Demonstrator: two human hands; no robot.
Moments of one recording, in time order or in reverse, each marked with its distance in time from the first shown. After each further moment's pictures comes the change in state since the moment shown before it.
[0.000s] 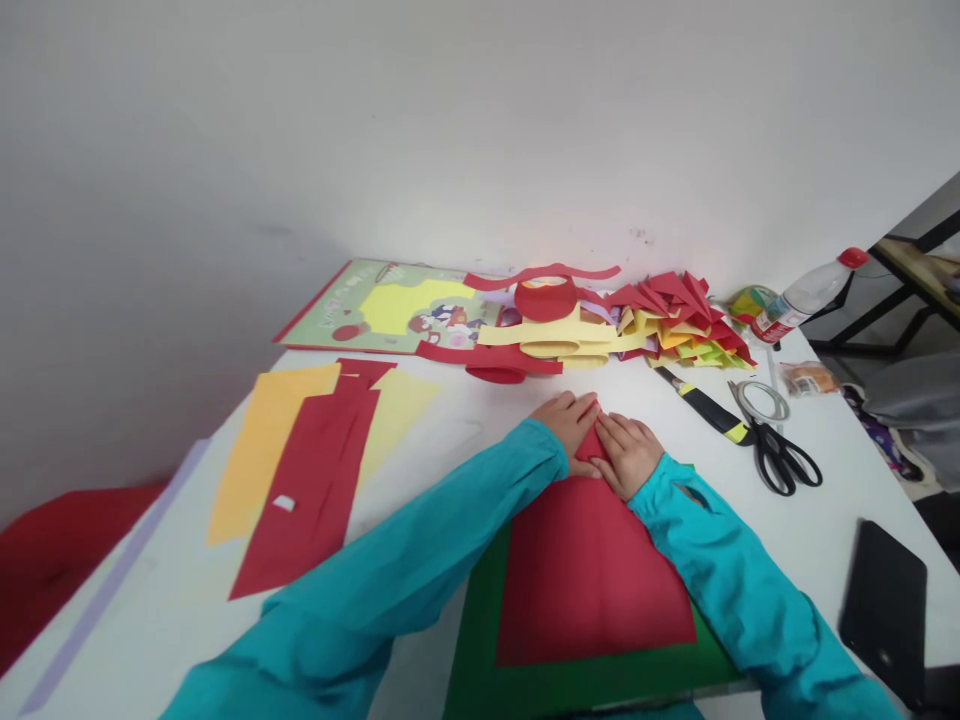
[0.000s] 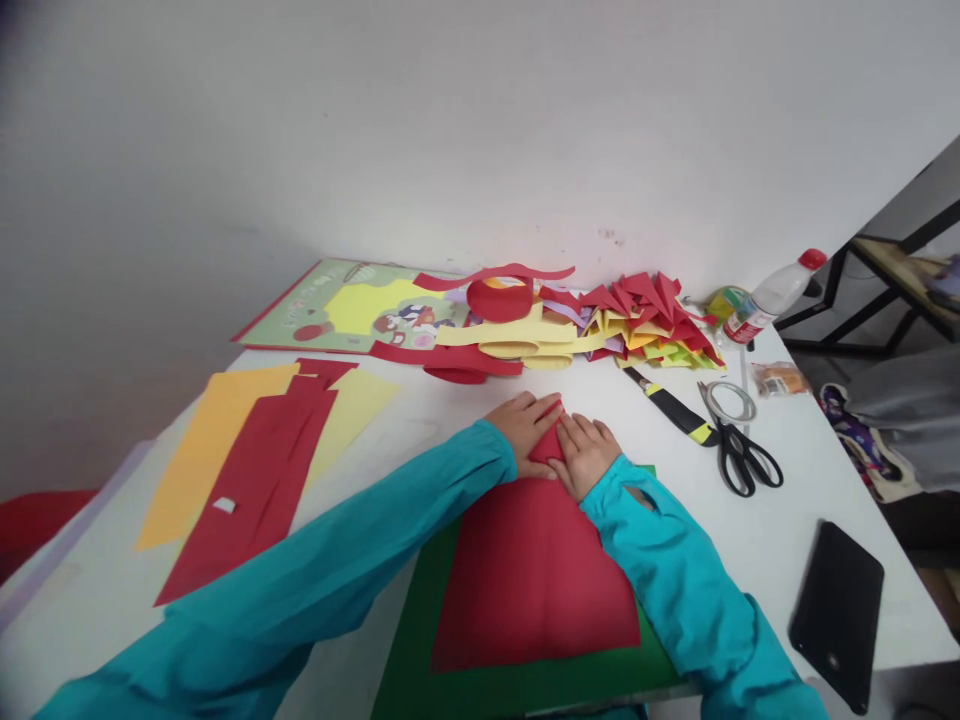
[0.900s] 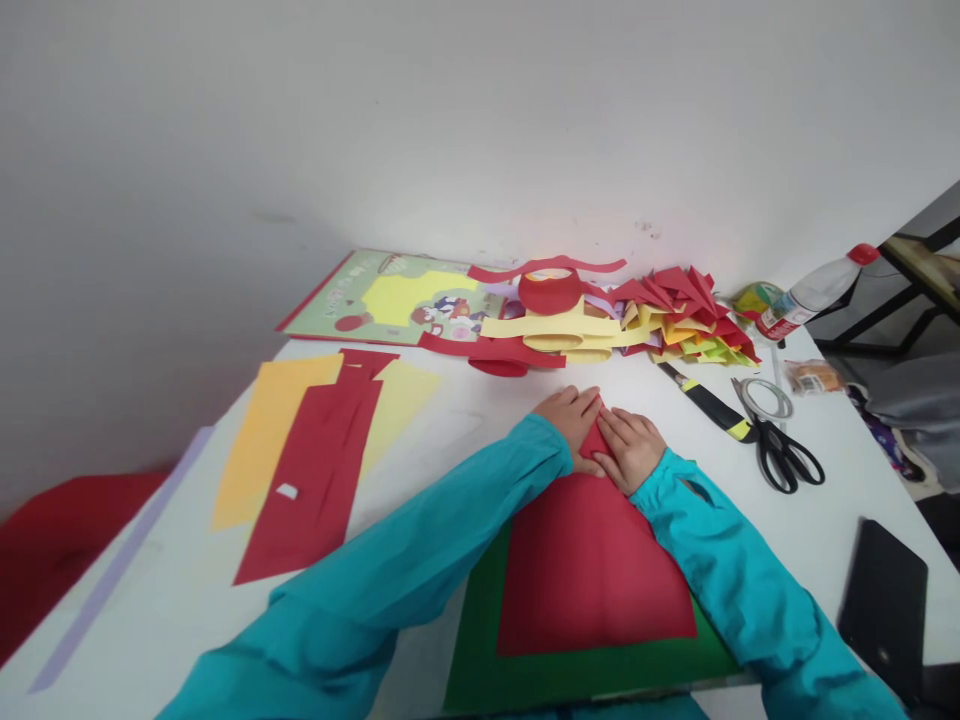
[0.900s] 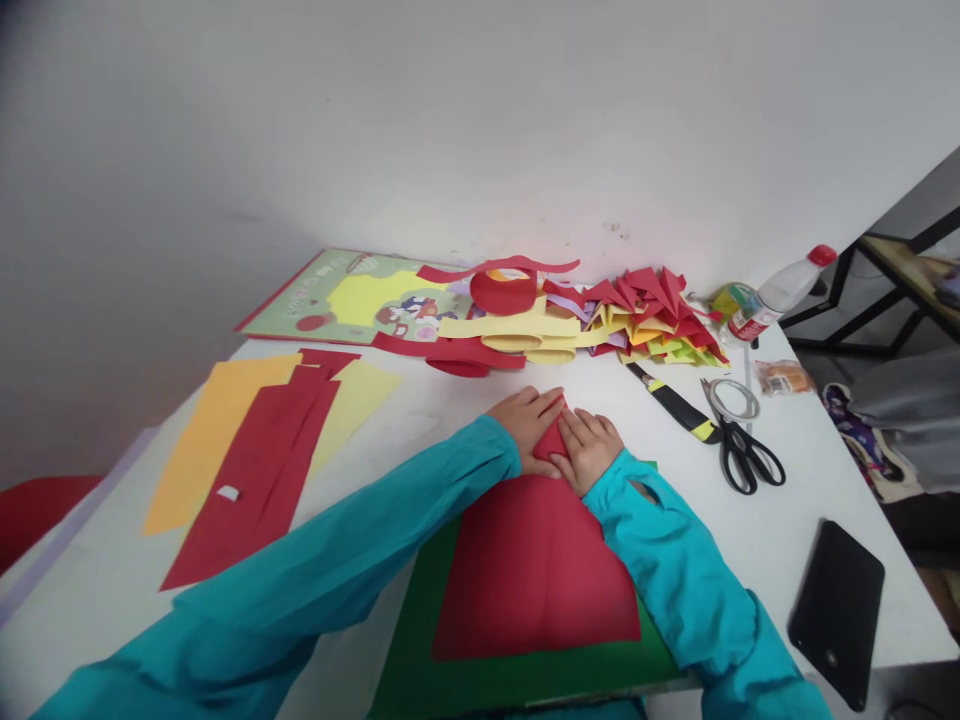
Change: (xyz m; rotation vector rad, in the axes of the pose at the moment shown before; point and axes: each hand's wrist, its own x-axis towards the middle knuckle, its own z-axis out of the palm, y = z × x) left_hand 0.000 0.006 -0.005 0.009 -0.014 -0.022; right_hand 0.001 0.002 -0.003 0.002 0.037 -0.027
